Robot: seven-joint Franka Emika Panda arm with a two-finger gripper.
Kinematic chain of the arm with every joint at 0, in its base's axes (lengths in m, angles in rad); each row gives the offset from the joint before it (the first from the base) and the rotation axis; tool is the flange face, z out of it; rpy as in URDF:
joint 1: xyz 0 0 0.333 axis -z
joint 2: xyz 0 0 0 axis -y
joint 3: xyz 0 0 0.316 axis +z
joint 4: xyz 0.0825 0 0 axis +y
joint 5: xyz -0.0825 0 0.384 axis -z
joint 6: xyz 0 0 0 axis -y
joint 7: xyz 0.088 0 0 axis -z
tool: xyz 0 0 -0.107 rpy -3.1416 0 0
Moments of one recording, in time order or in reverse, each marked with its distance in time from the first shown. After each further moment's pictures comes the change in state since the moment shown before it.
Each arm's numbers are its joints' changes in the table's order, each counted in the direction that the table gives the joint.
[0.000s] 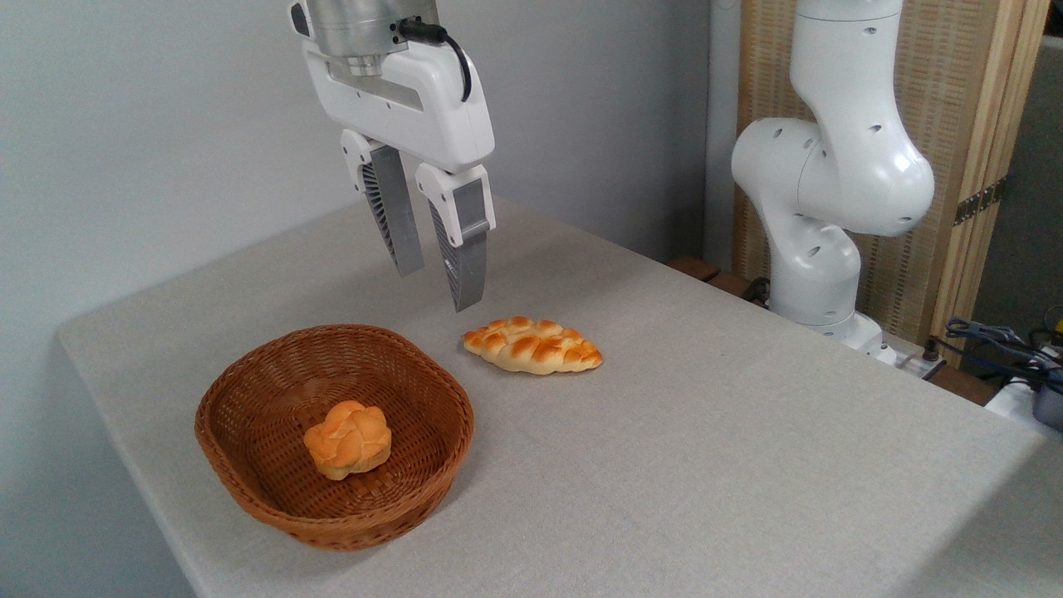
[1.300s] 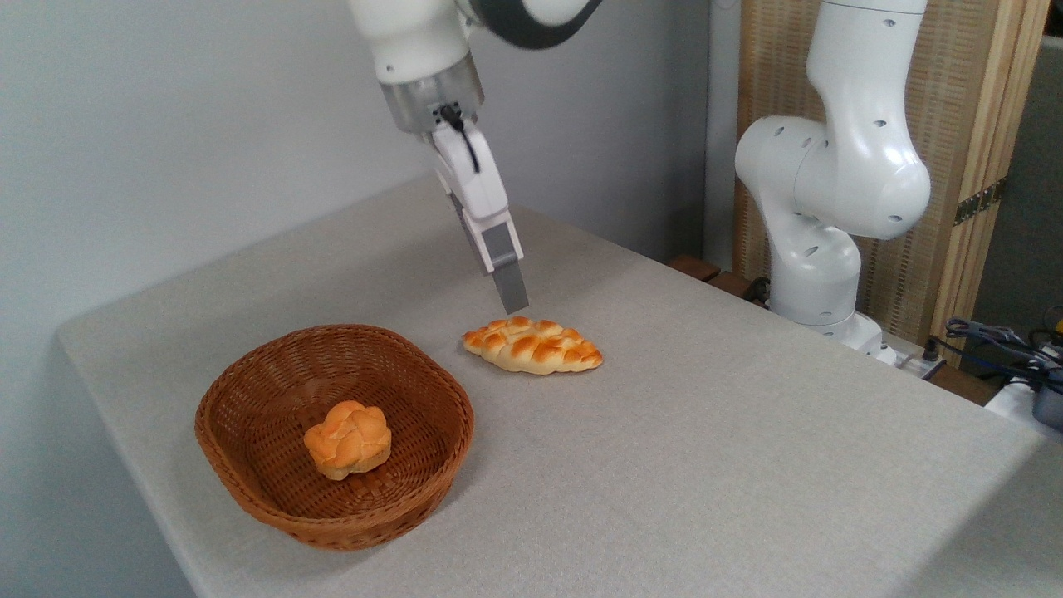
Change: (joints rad) arm 0.113 0.209 -0.115 0.480 0.021 0.110 0.183
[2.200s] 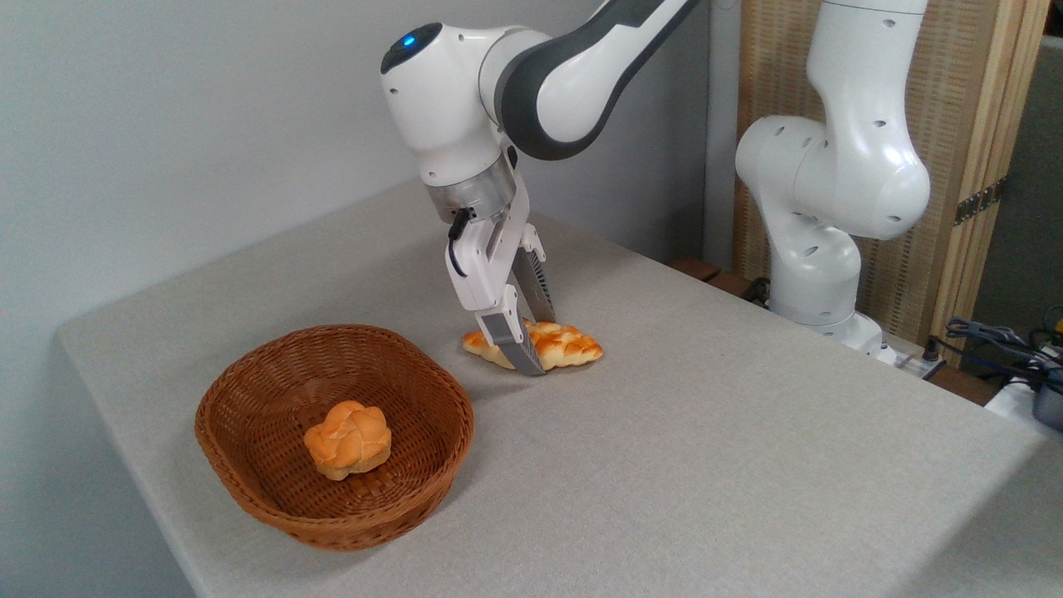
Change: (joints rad) arm 0.005 -0.001 -0.044 0.262 -0.001 0.229 0.445
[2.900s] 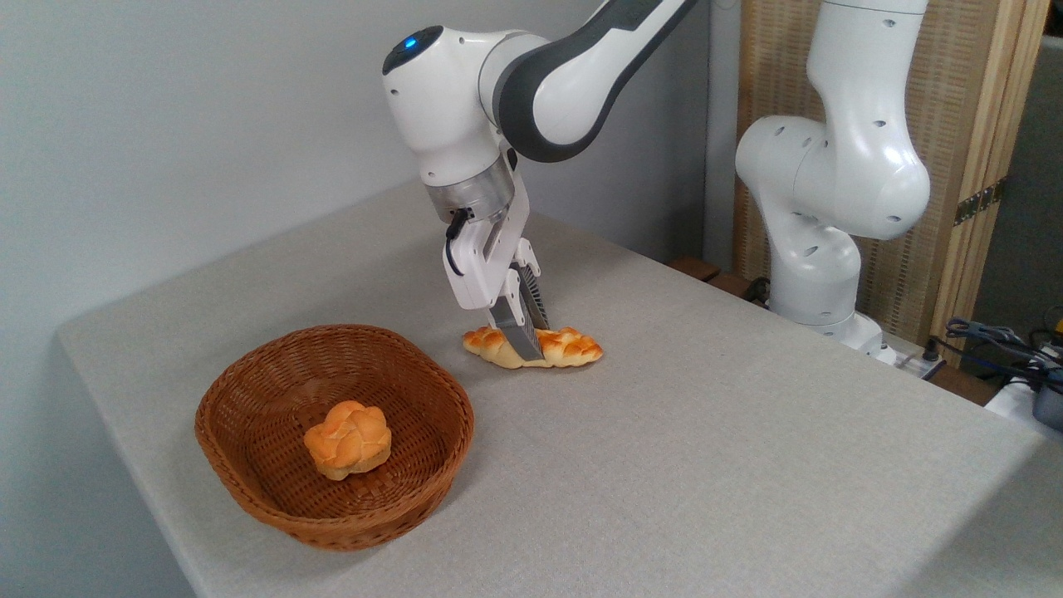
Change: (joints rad) arm 0.002 0.000 -0.016 0.009 0.000 0.014 0.000
